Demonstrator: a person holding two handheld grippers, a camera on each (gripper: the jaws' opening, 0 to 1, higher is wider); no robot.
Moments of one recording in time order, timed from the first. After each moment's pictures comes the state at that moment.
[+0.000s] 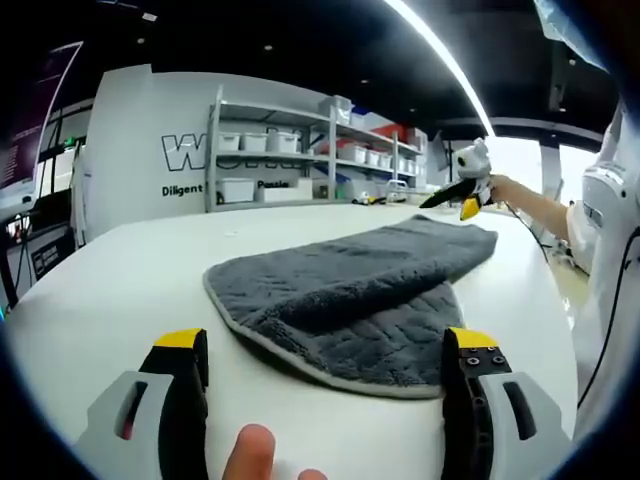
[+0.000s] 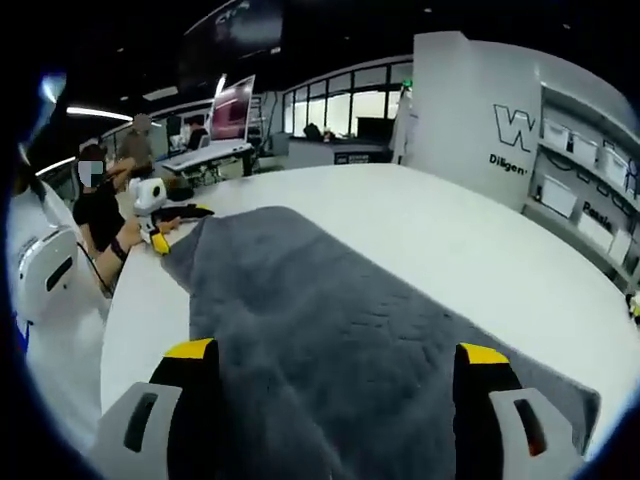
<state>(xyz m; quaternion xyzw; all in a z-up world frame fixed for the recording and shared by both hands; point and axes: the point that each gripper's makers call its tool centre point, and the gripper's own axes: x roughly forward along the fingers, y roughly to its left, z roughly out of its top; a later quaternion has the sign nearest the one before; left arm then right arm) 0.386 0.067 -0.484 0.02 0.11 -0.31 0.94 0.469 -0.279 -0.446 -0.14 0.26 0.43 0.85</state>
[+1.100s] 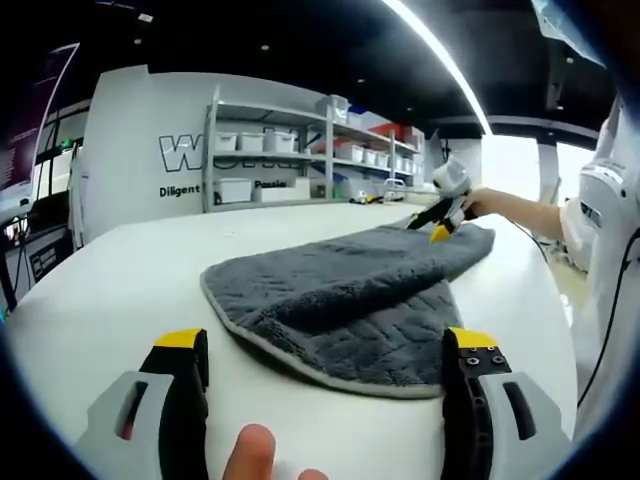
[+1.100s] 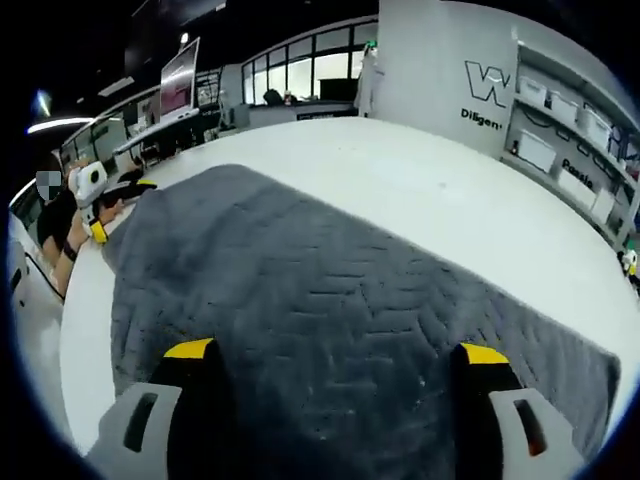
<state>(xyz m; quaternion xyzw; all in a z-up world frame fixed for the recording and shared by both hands) 0.384 0.064 -0.484 0.03 0.11 -0.32 0.94 0.505 -0.286 -0.506 -0.14 0.33 0.35 0.86</state>
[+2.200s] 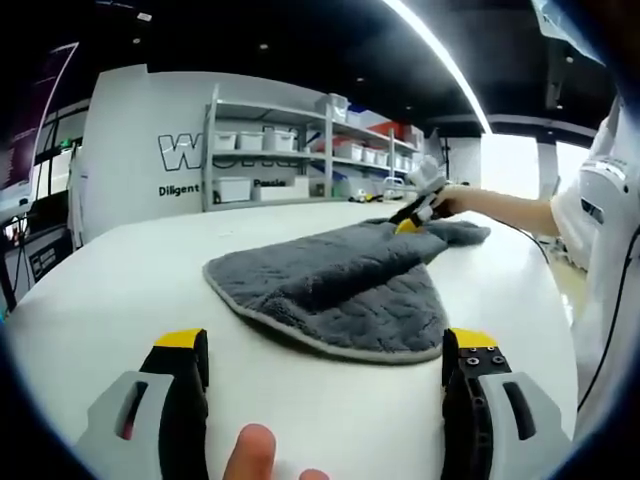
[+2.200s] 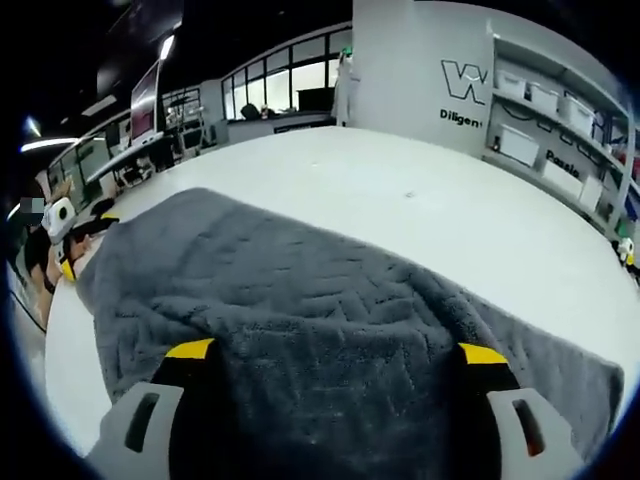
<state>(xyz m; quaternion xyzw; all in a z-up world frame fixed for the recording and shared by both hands) 0.385 0.064 -0.486 0.03 0.11 -0.32 0.94 0.580 -0.295 -0.501 -0.11 0.31 0.32 0.89</state>
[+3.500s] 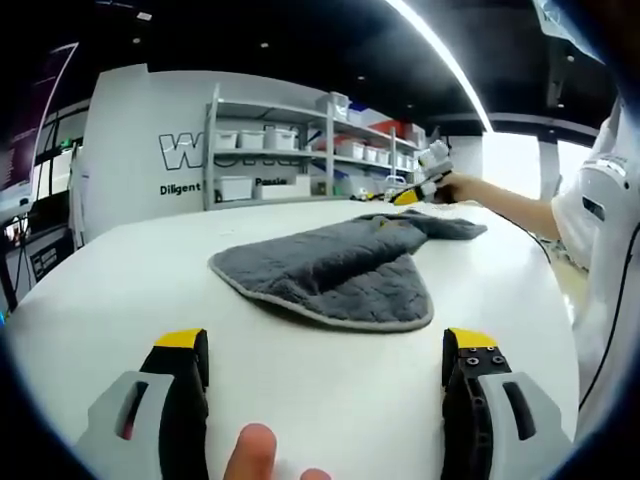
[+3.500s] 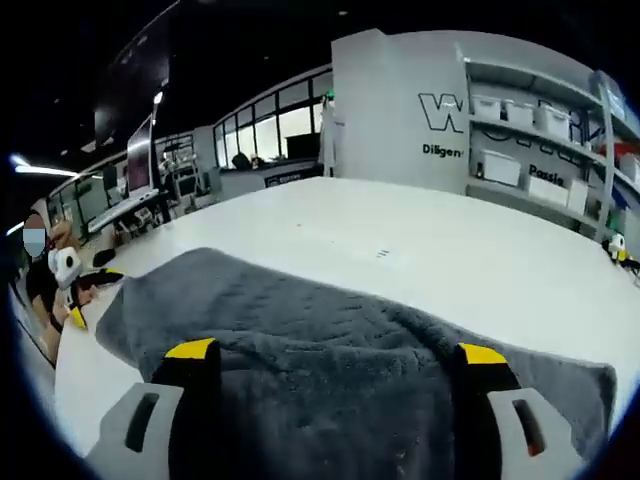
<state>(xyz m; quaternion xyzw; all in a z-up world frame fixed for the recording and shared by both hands) 0.385 0.066 -0.487 0.03 0.12 -0.31 0.94 0.565 -0.302 -0.433 -0.06 0.21 0.32 0.92</state>
